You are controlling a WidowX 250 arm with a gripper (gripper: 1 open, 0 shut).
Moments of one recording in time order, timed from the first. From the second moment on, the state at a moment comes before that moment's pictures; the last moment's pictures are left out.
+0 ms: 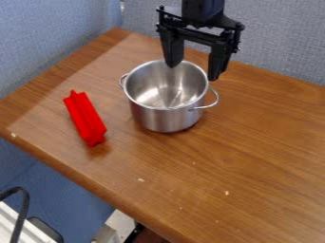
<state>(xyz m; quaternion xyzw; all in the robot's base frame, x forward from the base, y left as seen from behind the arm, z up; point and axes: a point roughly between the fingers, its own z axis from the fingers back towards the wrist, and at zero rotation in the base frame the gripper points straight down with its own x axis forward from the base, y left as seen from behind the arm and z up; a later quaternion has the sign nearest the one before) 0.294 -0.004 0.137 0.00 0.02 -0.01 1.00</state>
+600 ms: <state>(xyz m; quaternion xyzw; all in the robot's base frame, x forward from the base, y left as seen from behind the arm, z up) 0.286 -0.003 0.116 0.00 0.06 0.01 1.00</state>
